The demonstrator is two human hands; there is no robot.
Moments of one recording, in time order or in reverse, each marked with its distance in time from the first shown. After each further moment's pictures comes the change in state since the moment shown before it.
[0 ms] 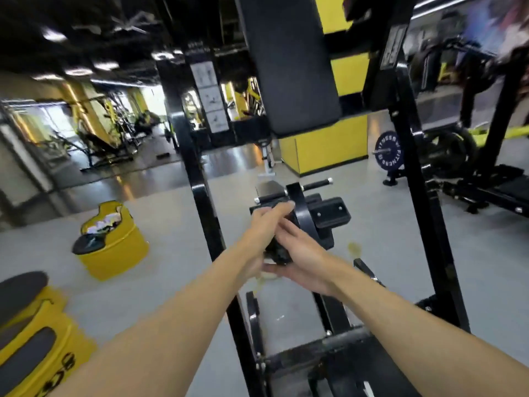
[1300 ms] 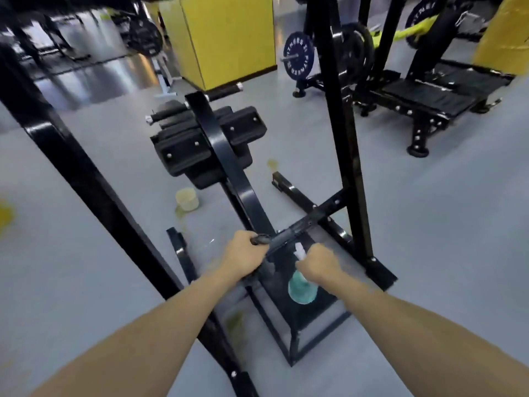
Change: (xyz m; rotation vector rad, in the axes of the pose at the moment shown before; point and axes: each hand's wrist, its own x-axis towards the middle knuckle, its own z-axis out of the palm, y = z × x) left_hand 0.075 -0.232 0.083 0.664 -0.385 0.039; right_hand -0.079 0.182 -0.185 -1.047 0.791 0.738
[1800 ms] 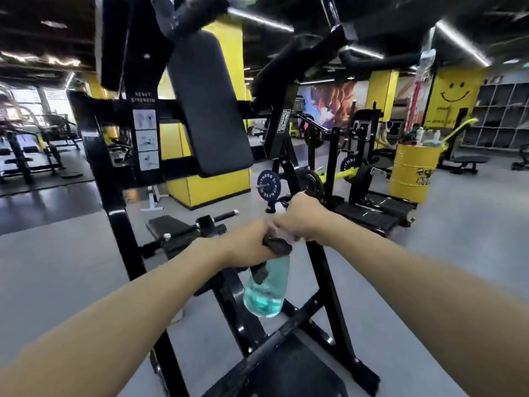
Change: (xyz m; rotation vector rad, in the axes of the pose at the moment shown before) left_hand -0.174 0.172 -0.255 0.364 -0.063 0.841; right_hand -0.311 -0.251 -0.212 0.048 0.405 -0.404
